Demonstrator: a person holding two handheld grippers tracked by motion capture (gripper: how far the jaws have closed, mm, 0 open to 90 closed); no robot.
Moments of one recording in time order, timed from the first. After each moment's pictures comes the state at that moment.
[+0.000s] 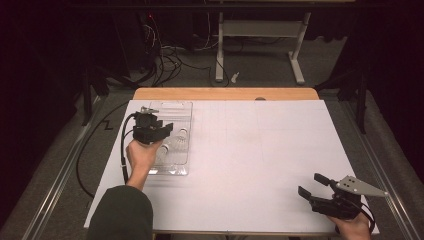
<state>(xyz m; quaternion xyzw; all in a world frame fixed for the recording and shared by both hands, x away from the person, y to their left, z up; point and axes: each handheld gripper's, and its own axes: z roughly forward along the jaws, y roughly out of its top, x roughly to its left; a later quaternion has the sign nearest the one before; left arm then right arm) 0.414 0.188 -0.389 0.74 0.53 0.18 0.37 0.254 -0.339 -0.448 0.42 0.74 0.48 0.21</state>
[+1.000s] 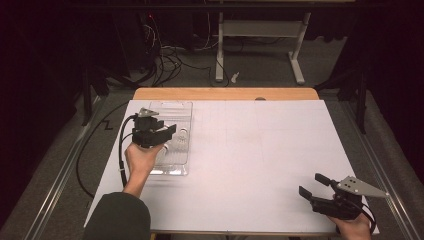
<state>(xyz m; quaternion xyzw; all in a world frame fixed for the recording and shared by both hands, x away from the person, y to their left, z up) 0.391 0.183 -0.374 0.74 0.51 0.18 0.40 0.253 -0.341 -0.448 0.42 0.74 0.48 0.21</state>
